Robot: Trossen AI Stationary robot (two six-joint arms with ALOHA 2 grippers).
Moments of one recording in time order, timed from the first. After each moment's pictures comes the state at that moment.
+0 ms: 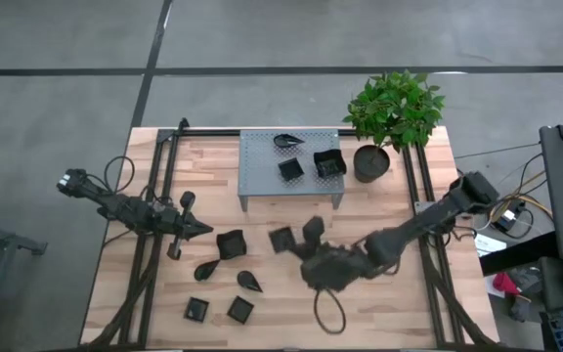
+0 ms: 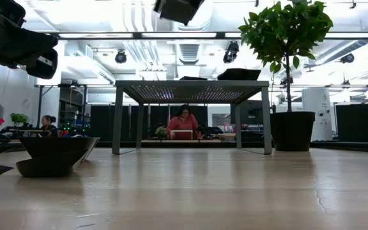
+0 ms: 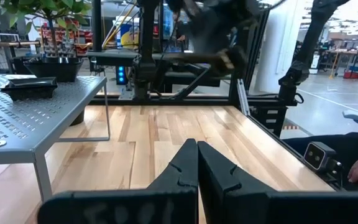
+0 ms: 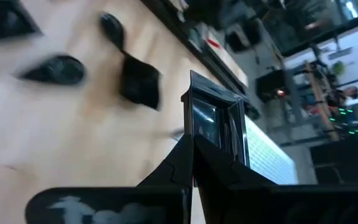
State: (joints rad) left arm -0.45 0.10 0.01 0.06 -0.31 -0.06; right arm 0.48 1.68 1.31 -0.31 0.72 -0.42
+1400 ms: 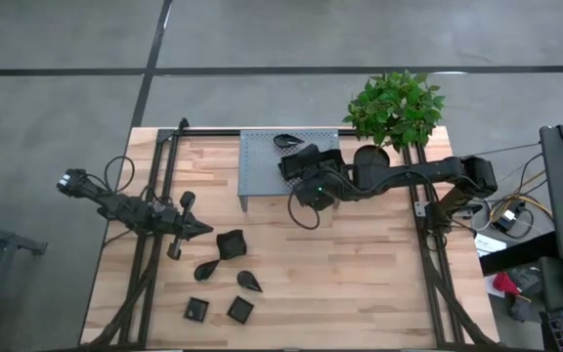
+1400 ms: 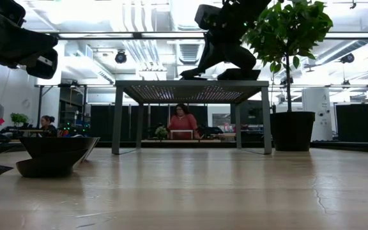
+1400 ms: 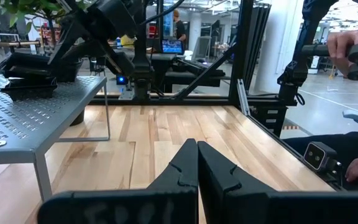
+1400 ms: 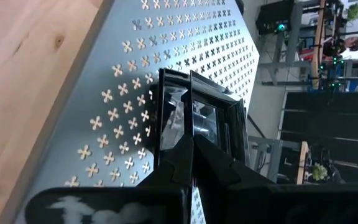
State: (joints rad) left arm -0.45 0.10 0.01 0.06 -0.31 -0.06; right arm -0.03 1.62 1.27 -0.43 0.55 -0.85
